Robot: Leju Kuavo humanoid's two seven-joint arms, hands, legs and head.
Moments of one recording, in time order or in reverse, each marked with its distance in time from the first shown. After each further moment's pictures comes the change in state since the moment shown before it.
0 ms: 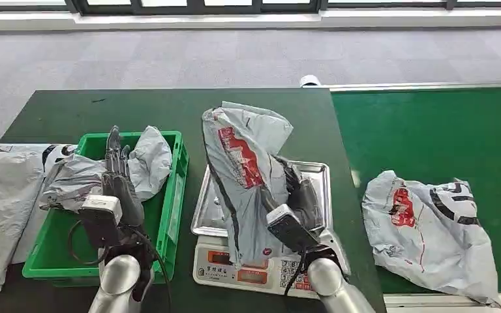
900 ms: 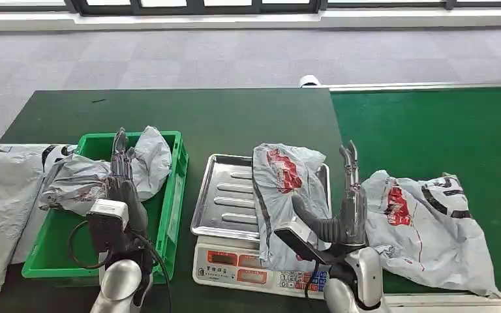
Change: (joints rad) left arm 0.024 0.002 -0.008 -0.024 -0.056 -0.016 0.014; right arm 0.142 -0.006 -0.133 -0.195 0.574 -0.264 0.201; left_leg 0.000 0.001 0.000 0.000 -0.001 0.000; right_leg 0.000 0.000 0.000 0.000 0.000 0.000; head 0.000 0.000
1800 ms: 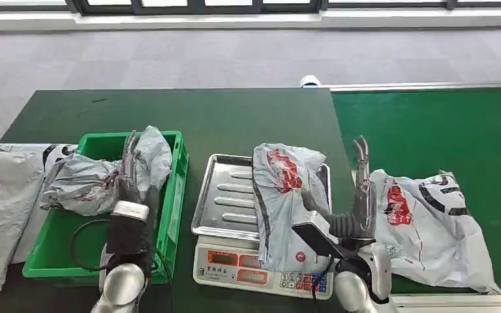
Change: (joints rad) left arm 0.007 0.036 -0.036 -0.006 -0.308 -0.093 0.106; right arm -0.034 -0.047 -0.027 -0.015 -0.255 0.028 -0.131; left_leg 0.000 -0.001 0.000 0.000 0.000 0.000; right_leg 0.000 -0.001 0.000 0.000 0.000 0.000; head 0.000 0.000
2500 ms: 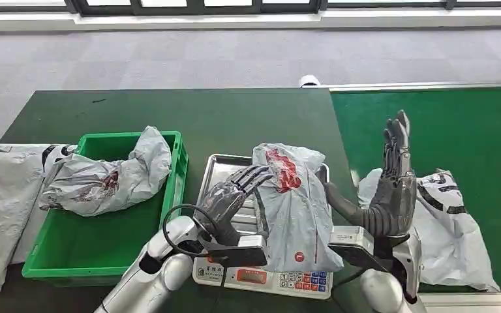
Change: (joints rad) left arm -0.263 0.037 -0.332 0.319 -0.314 -0.234 0.041; right arm -0.003 -0.098 0.010 -0.243 -0.140 0.042 -0.075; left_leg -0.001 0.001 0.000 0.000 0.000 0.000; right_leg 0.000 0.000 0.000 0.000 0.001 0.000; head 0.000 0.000
